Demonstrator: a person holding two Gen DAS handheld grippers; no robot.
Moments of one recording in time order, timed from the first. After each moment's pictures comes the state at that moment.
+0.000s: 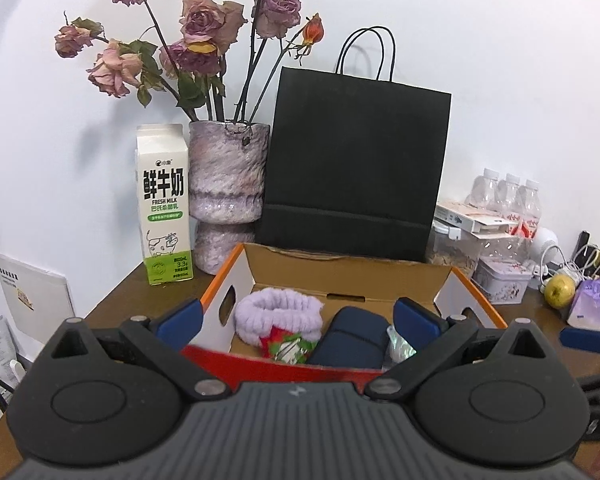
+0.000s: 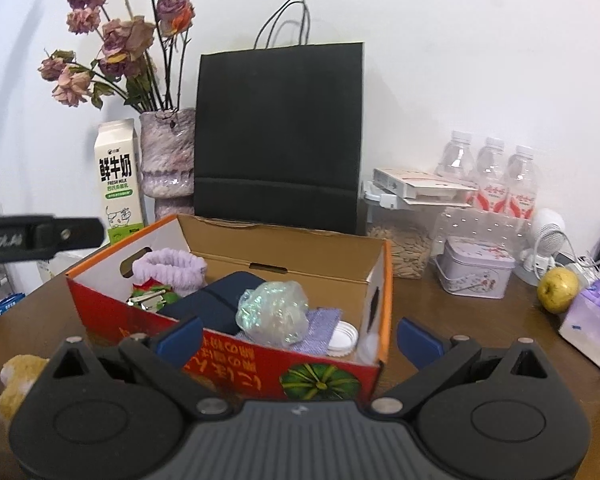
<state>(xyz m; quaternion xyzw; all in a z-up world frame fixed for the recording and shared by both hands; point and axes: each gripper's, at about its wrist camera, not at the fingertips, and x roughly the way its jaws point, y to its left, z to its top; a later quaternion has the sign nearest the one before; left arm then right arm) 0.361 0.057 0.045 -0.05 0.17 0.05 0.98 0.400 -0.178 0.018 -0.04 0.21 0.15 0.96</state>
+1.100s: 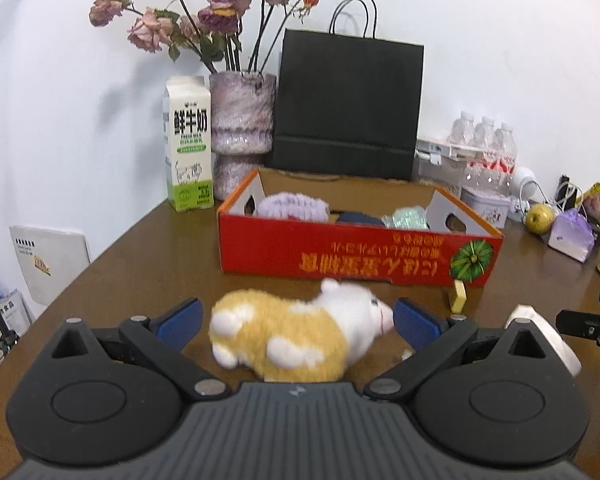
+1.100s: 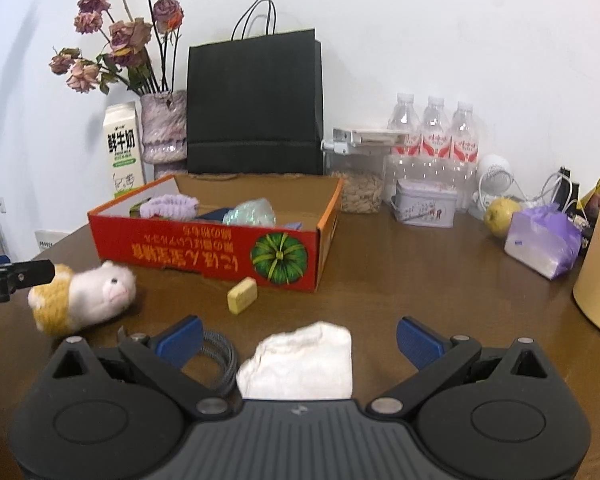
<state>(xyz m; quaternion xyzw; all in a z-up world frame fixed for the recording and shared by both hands) 0.253 0.056 -0.008 -0.04 0.21 0.04 0.98 0.297 -0.242 -0.017 -0.02 0.25 0.14 0.96</state>
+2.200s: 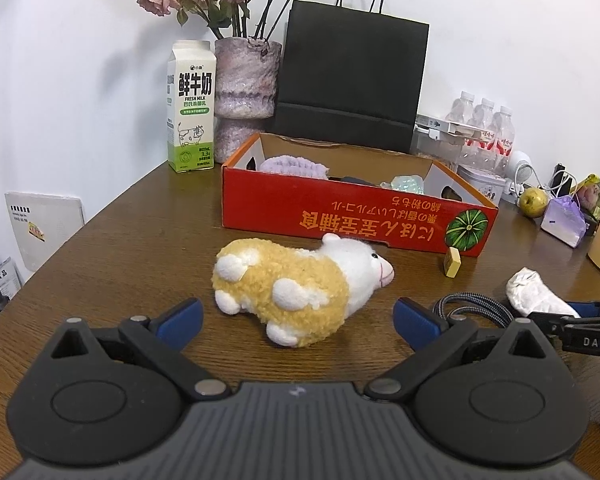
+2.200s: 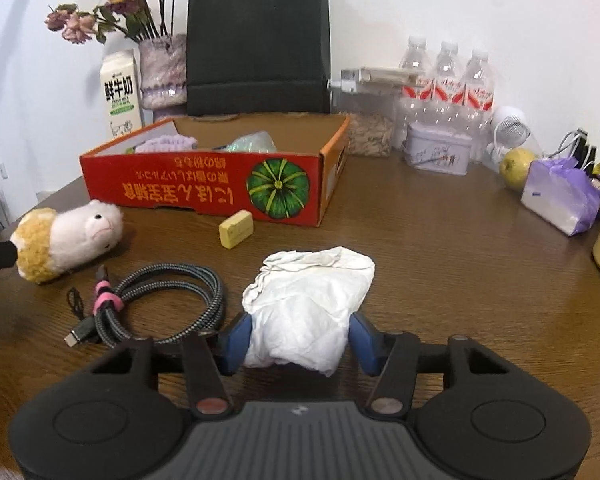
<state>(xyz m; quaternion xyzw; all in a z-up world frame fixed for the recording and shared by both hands) 0.240 0.063 -0.022 -0.06 0.25 0.03 0.97 0.308 -0.241 -0.048 -0.04 0.29 0.15 0.94</state>
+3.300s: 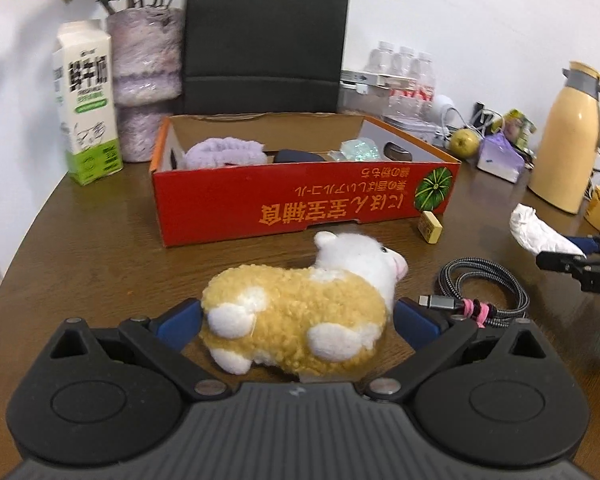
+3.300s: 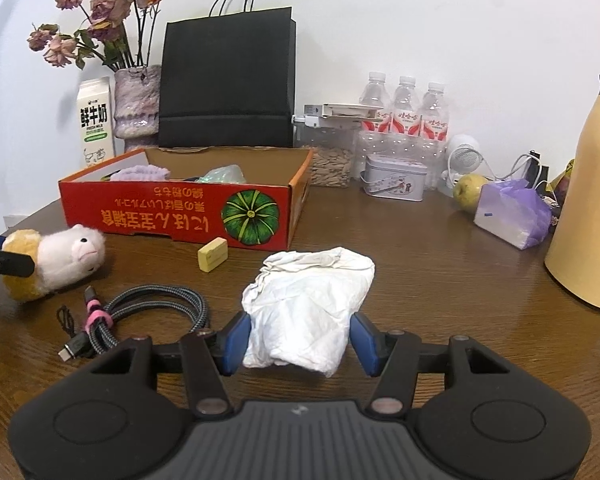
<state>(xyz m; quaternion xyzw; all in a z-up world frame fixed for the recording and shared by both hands) 0.312 0.112 -0.035 0.01 0.29 -0.15 0.95 0.287 -0.240 -0.041 -0.04 0.25 0.08 0.96</state>
